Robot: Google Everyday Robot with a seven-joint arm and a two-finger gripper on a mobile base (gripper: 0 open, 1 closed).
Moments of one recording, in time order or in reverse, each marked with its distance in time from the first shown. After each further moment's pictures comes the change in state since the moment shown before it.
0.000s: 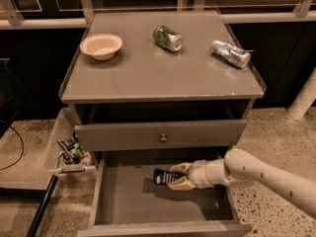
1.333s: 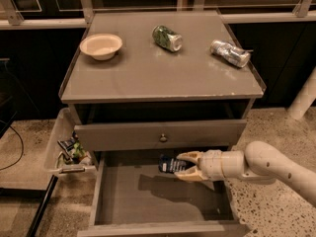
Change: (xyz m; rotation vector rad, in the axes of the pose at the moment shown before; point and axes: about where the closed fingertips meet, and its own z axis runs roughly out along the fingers) arm -0.067 0.001 -0.070 0.073 -0.086 -0.063
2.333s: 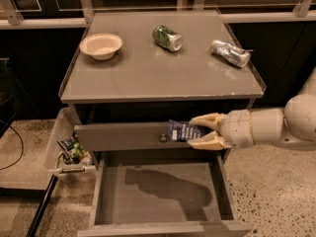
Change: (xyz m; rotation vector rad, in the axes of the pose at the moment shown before) arm -0.165 -0.022 -0.117 0.057 0.009 -0.134
